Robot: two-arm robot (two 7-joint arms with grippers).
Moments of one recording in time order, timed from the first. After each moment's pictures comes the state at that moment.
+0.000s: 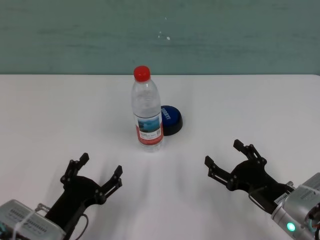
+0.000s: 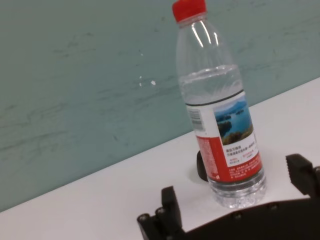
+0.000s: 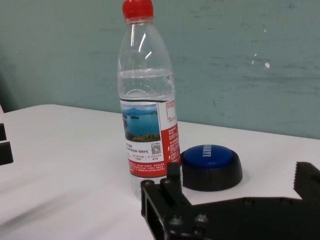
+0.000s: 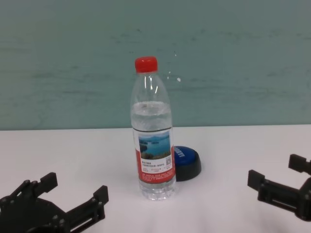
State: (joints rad) left arm 0.31 0.29 0.13 -1.74 0.03 -0.26 -0.22; right arm -0.21 0.38 -0.20 -1.79 0.33 -0.08 0.31
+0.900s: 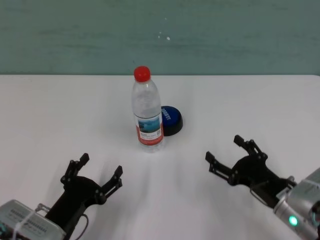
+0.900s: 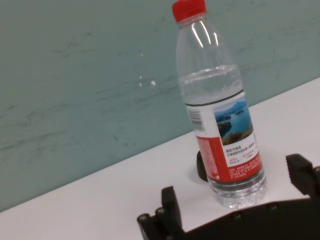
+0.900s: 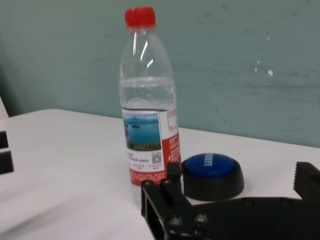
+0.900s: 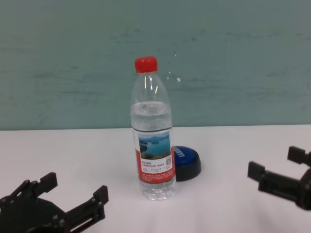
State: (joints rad) left arm 0.31 0.29 0.13 -1.74 0.03 -0.26 -0.22; right arm -0.18 0.39 -0.20 -1.77 0.34 -0.08 0.34
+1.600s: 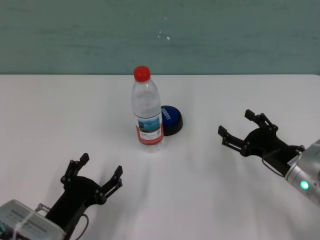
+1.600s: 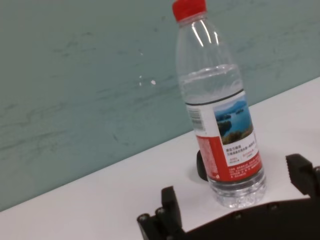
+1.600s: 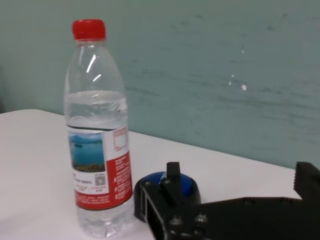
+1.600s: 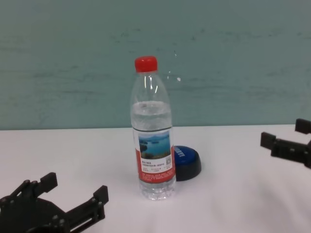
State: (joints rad) left arm 0.31 0.29 0.13 -1.74 0.03 -0.26 -0.22; right arm -0.02 0.43 -0.19 -1.67 0.39 -0.05 0.39
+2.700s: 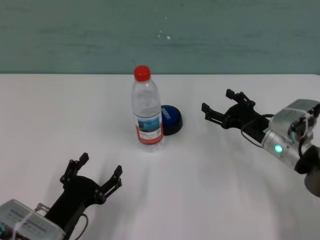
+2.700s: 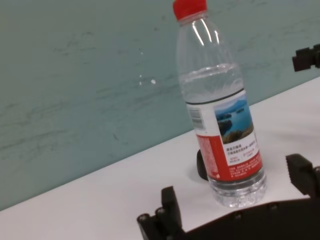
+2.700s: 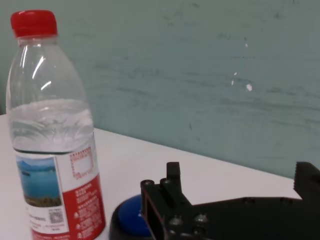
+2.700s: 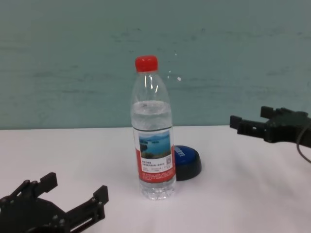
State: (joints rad) left arm 0.31 0.29 0.13 -1.74 0.03 -0.26 -0.22; right arm 0.28 0.38 -0.29 -1.37 0.41 -0.03 0.45
